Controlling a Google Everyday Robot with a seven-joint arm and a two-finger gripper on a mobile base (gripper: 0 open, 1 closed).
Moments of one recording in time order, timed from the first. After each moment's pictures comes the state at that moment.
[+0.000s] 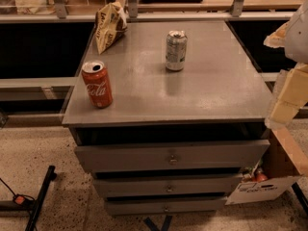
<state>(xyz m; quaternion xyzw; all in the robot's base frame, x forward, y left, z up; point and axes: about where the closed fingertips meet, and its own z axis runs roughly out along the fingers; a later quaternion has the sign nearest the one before) 0.438 -0.217 0.976 -0.60 0.78 -0.03 0.16</state>
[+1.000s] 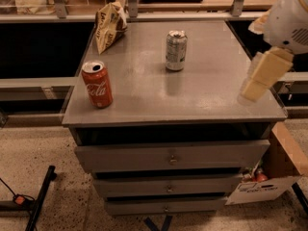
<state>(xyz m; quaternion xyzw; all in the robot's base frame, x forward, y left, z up) 0.487 -0.194 0.979 -0.58 0.78 -0.02 0.23</state>
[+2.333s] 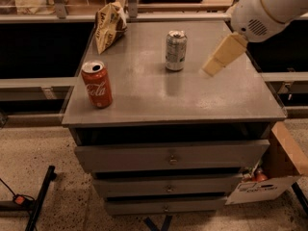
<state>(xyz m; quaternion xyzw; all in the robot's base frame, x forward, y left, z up) 0.569 -0.145 0.982 -0.53 0.78 0.01 0.34</state>
